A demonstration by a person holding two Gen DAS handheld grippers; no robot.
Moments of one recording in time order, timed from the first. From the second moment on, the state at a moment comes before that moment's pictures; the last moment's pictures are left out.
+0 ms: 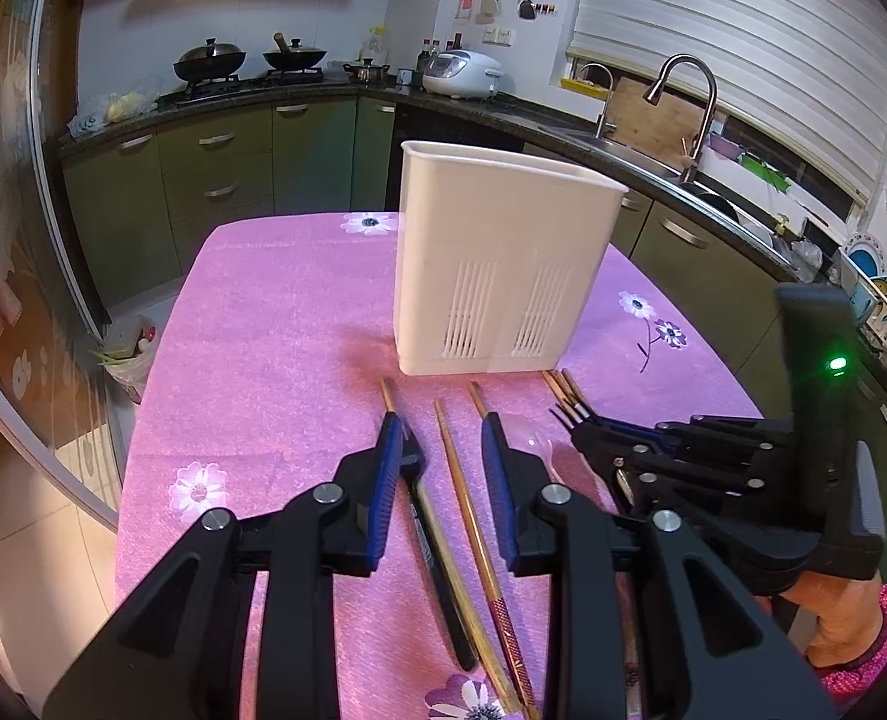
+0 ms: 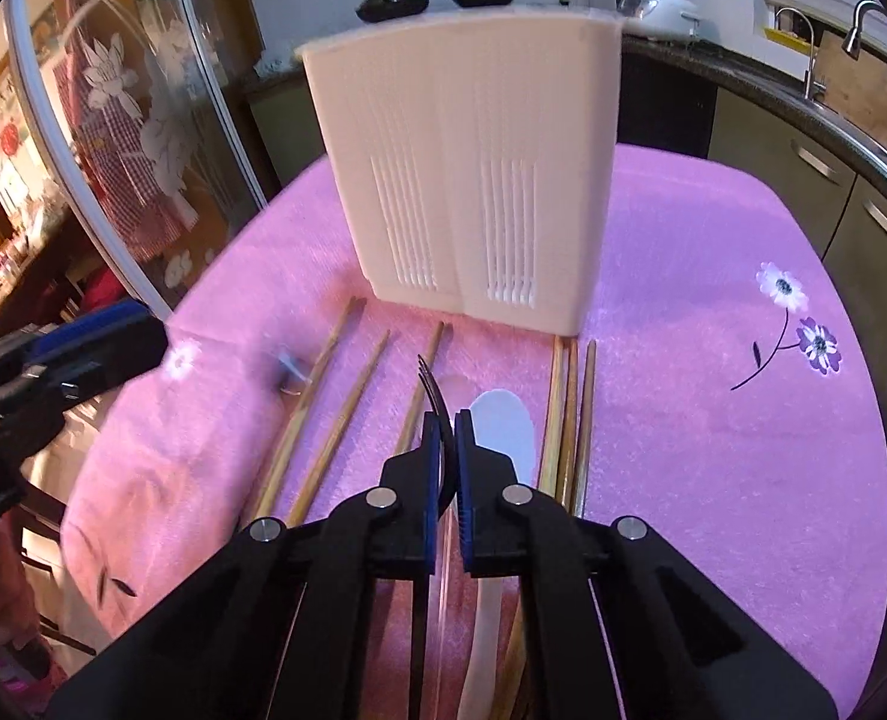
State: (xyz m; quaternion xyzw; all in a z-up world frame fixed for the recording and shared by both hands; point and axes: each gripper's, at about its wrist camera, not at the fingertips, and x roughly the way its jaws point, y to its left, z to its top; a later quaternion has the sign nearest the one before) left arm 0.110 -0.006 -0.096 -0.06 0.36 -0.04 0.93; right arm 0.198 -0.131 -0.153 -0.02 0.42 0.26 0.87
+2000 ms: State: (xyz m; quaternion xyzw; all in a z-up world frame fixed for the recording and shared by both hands) left arm 0.205 0.010 -0.101 -0.04 0.44 0.02 0.90; right arm 0.169 -0.206 -0.086 0.06 0.34 0.30 0.89
